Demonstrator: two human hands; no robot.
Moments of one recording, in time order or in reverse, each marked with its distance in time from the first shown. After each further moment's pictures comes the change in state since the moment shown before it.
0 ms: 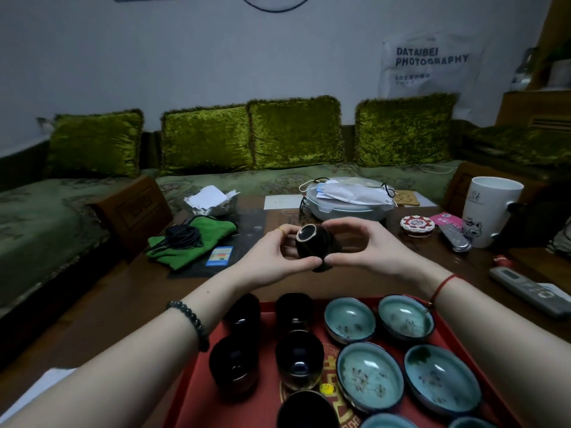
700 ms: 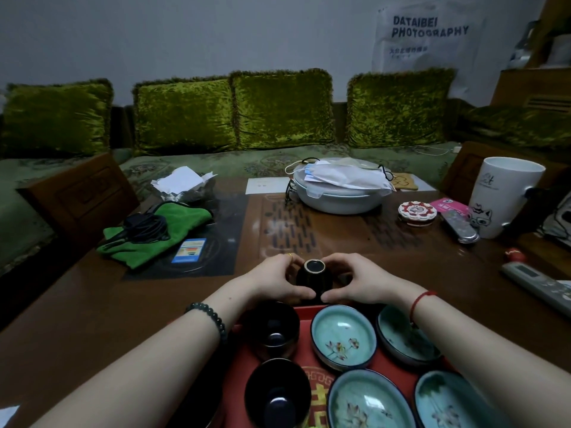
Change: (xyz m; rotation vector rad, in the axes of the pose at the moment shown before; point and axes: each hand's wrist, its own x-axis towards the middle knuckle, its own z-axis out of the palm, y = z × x) left_hand 0.068 -0.086 0.041 0.387 -0.227 -0.209; right_hand 0.031 0.111 0.013 -0.332 -0.161 0.257
